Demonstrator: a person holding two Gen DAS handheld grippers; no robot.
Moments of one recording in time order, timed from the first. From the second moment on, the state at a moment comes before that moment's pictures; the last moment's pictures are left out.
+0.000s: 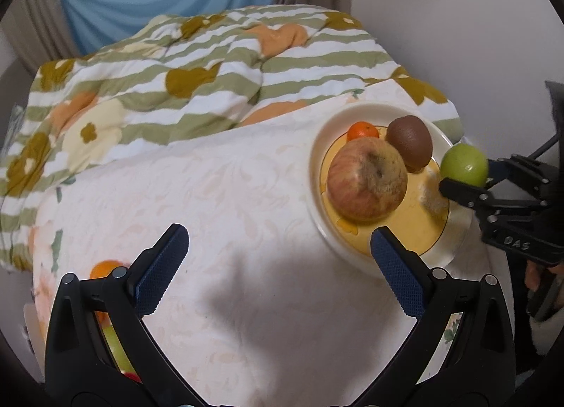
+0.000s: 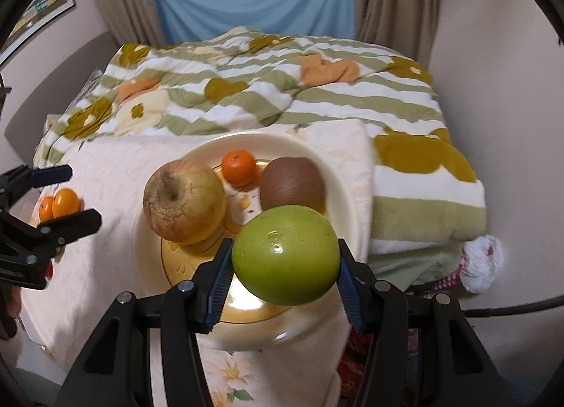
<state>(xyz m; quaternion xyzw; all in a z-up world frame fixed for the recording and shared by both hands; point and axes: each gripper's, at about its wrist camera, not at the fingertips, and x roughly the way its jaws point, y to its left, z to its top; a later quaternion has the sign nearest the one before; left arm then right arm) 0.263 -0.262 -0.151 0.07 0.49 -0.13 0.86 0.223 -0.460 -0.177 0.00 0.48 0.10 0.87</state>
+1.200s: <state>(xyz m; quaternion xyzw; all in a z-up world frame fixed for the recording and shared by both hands) 0.212 -0.250 -0.123 0.03 0.48 -0.10 0.87 0.190 -0.475 -0.155 0.01 0.43 0.12 0.90</state>
